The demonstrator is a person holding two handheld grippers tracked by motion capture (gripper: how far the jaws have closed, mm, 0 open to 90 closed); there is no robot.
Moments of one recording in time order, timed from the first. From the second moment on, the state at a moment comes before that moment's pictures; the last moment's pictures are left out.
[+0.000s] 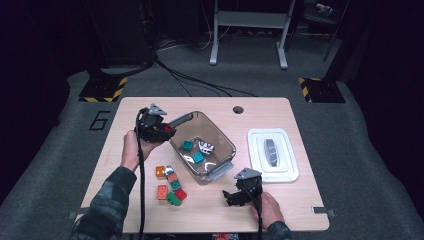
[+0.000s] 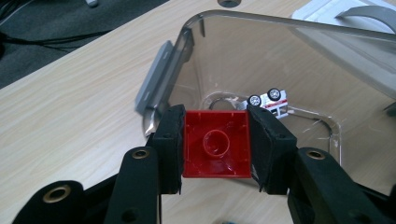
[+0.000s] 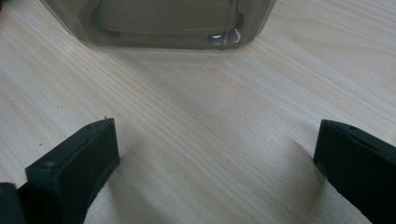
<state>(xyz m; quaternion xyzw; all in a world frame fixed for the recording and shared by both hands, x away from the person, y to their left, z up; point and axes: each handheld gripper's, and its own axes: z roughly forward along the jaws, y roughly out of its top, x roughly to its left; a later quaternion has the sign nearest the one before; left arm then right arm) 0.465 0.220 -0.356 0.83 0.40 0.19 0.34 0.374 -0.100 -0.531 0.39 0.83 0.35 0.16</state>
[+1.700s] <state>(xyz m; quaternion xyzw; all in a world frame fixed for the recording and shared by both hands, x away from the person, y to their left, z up) 0.364 0.266 -0.466 0.81 0.47 0.15 0.30 0.374 -0.099 -0.530 0.39 0.83 0.35 0.16</state>
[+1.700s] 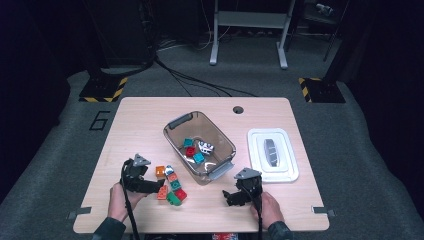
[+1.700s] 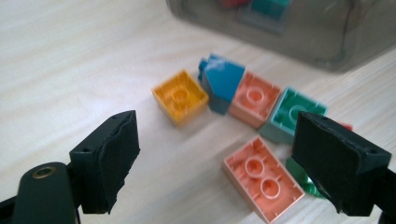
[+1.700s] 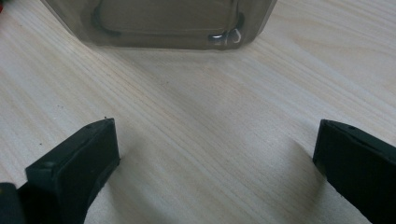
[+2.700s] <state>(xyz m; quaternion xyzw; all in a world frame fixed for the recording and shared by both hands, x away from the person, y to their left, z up) 0.363 0.277 -0.487 0.80 0.51 0.15 0.29 0.374 -0.099 -0.530 0.39 0.83 0.35 0.16</state>
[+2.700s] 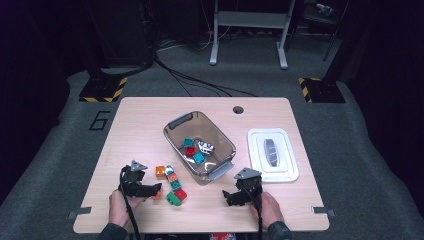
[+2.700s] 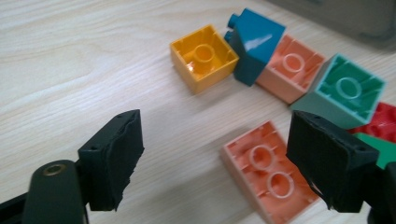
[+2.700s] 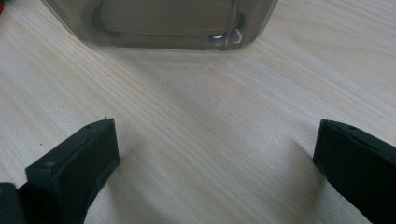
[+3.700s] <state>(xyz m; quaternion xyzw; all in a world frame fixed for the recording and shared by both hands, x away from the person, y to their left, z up) 0.361 0.281 -0.505 0.81 0.48 0.12 0.30 0.374 -0.099 -0.530 0.39 0.83 0.35 0.16</state>
